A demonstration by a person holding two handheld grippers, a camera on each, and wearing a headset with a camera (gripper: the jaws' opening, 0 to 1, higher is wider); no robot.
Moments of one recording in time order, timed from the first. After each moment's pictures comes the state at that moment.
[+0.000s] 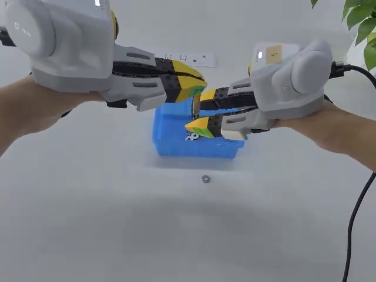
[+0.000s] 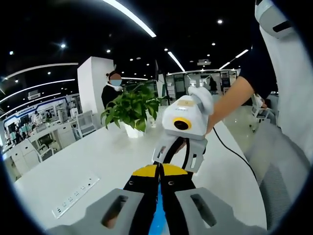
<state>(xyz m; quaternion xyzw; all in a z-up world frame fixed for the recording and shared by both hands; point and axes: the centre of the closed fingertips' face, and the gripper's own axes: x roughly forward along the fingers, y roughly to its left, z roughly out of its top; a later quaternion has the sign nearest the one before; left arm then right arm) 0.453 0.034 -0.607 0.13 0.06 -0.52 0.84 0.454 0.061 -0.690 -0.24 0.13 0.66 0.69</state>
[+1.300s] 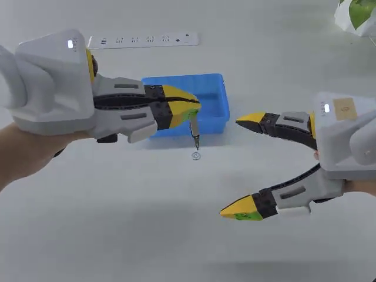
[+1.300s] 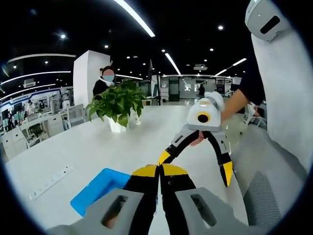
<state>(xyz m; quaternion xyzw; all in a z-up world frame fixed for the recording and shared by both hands) 0.402 -0.001 -0.644 0.08 0.09 -0.55 0.83 0.361 -0.027 -0.723 -0.16 0.18 0.65 0.72</state>
